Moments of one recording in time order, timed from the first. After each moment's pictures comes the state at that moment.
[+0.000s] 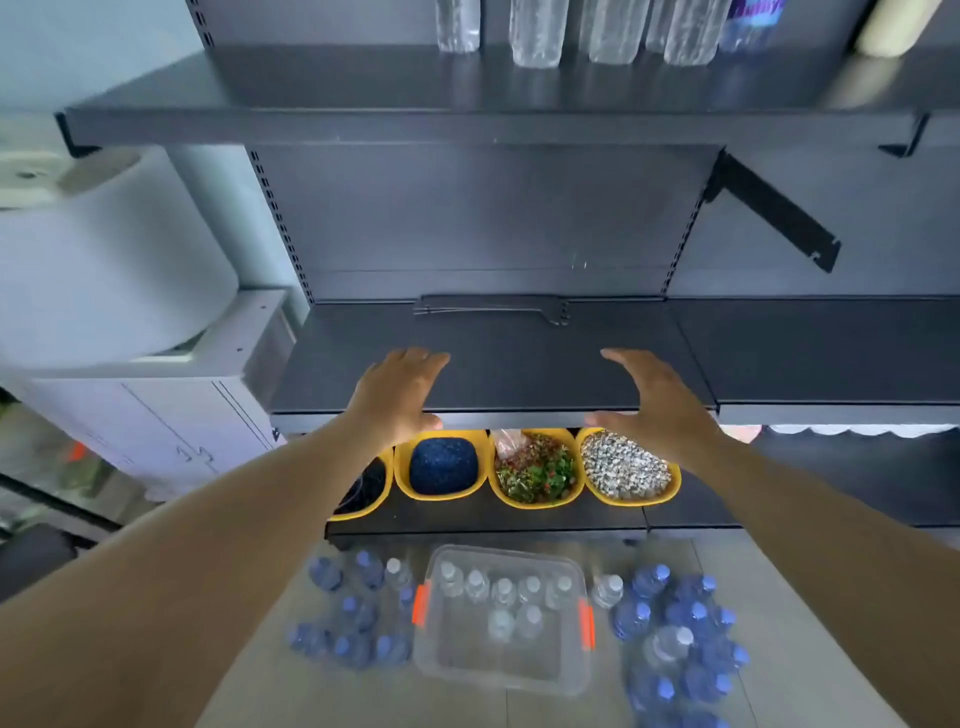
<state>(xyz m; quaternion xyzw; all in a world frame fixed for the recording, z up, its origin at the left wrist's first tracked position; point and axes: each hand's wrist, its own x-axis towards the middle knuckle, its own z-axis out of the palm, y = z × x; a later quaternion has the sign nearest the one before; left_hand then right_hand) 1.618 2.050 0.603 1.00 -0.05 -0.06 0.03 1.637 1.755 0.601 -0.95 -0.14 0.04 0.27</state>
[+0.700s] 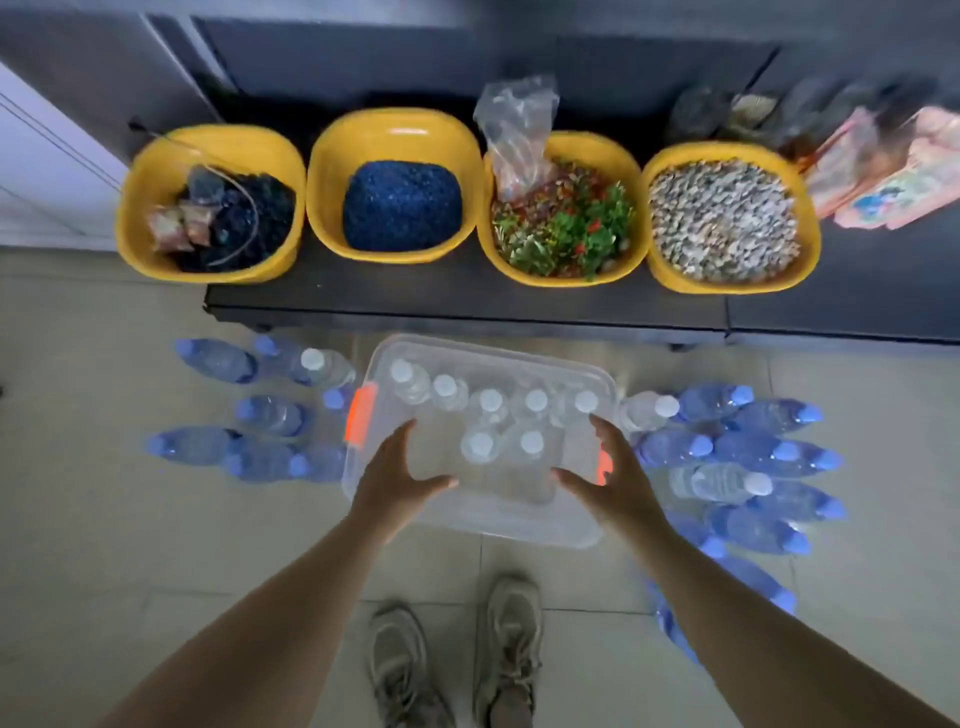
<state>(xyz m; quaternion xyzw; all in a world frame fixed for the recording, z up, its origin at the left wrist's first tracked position) 1.525 1.987 0.030 0.84 0.26 -0.27 0.38 1.563 1.746 0.047 -0.85 0.11 0.28 0.43</state>
